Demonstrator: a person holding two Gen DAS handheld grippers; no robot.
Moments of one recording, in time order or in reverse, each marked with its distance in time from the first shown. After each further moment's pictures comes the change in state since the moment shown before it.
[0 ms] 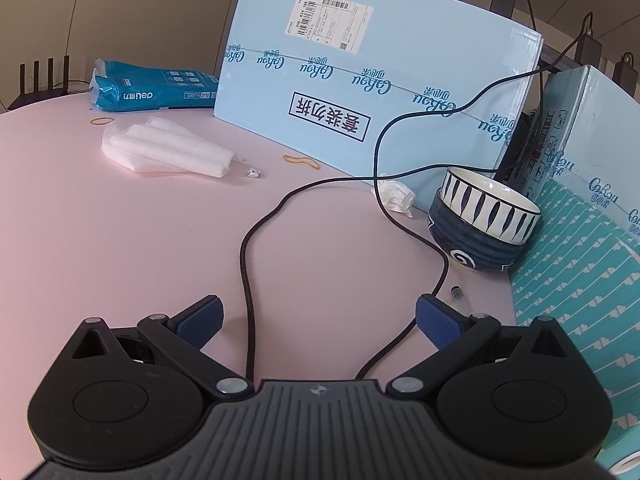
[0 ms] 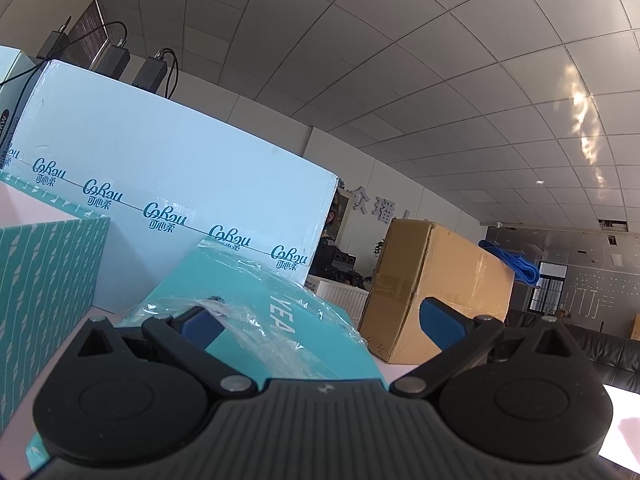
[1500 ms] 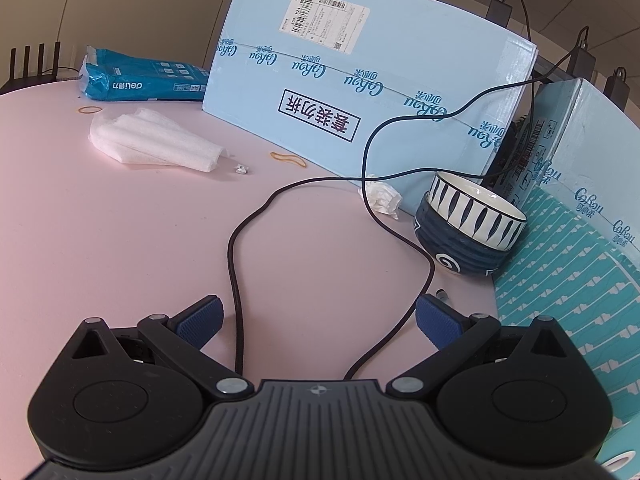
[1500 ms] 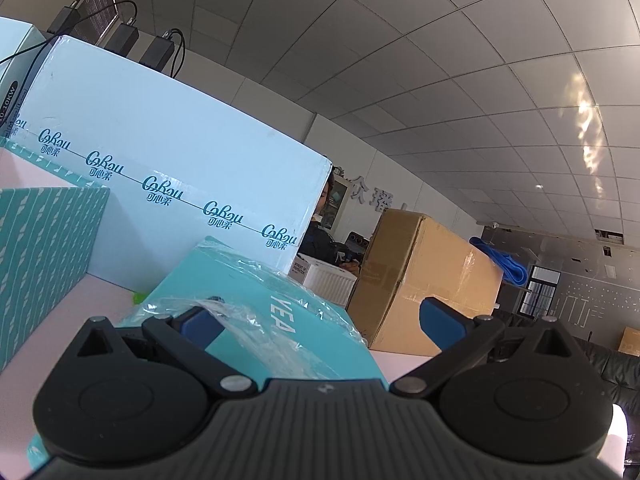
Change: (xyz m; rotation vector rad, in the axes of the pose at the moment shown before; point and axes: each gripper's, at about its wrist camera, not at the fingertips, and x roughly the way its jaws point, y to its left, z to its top) left arm 0.001 0.005 0.001 -0.035 0.006 -0.066; right arm -0.008 -0.007 -0.005 -0.068 0.045 -0.010
